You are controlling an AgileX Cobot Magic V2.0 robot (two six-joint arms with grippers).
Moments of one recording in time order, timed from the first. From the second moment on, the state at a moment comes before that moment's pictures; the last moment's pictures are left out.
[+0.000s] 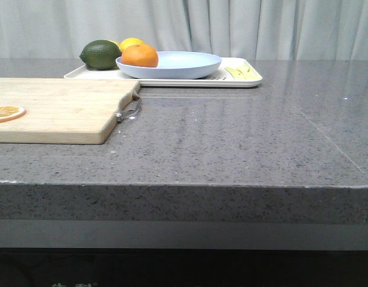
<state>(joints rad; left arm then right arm) -0.23 0.00 -0.41 0.13 0.64 -0.22 0.12 0.83 -0.75 -0.04 0.71 0.01</state>
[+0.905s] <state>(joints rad) -0.23 0.00 -0.41 0.13 0.64 -0.22 0.12 0.20 -0.36 -0.03 0.39 0.02</state>
